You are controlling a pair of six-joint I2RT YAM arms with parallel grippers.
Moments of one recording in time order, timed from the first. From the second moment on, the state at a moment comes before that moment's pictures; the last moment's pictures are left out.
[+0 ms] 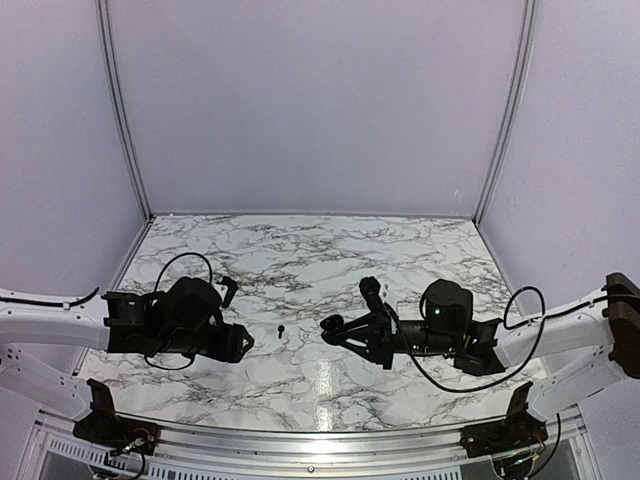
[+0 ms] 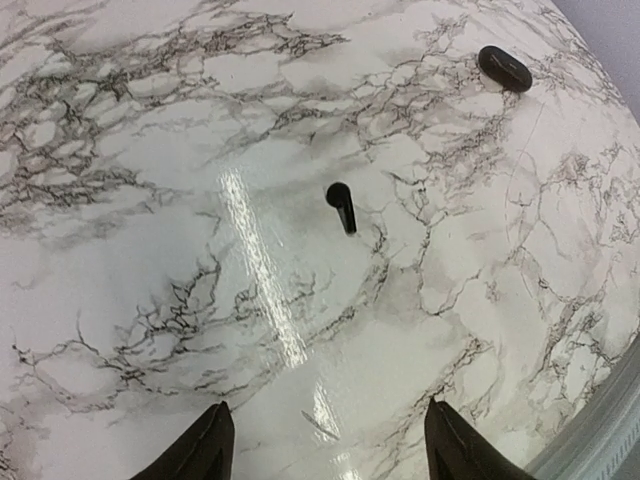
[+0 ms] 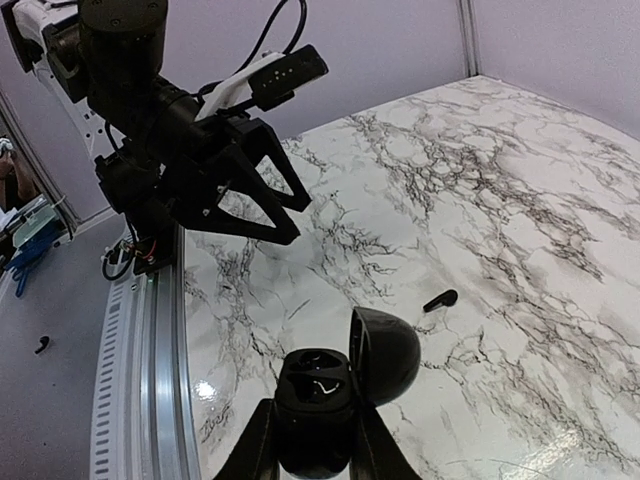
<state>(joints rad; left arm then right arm) -1.04 1.20 0.67 -0.33 -0.24 -0.64 0.96 1.31 0.45 0.64 -0.38 0.20</state>
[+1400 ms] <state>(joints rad) -0.87 1.80 1.09 -0.29 -0.05 -0.45 0.83 1.57 0.59 0.50 -0.44 0.22</state>
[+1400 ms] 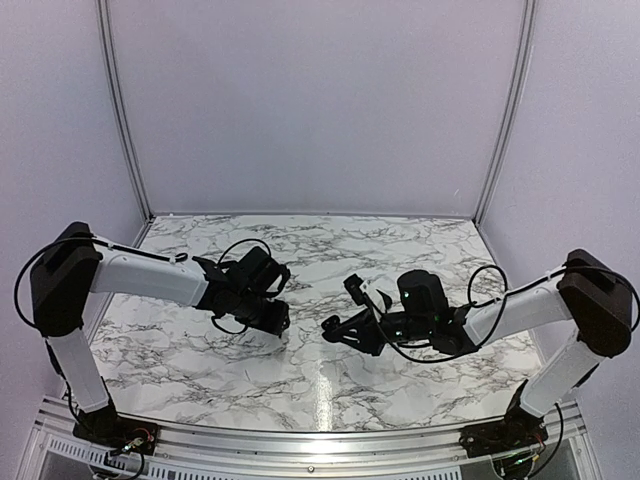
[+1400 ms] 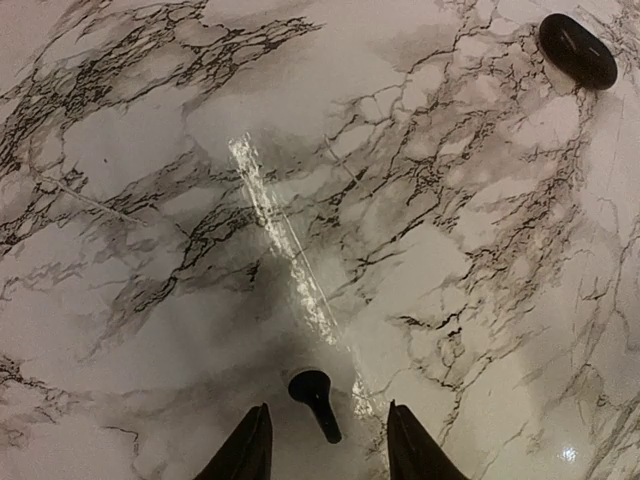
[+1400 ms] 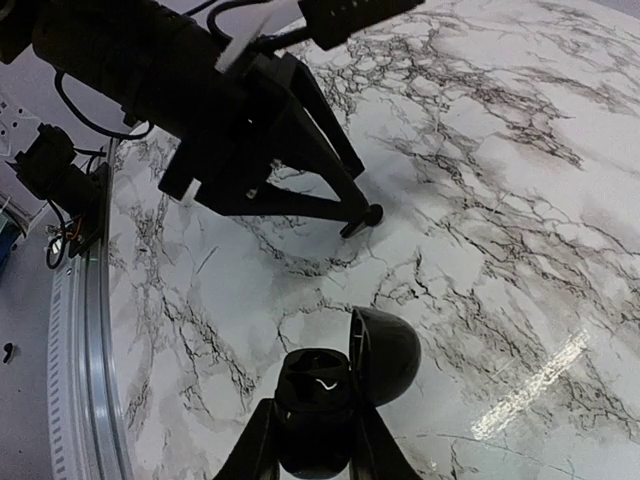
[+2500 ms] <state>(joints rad) -0.90 1.85 1.15 -0.42 -0.17 -0.36 0.83 1.44 0.47 0.61 -0.53 0.16</state>
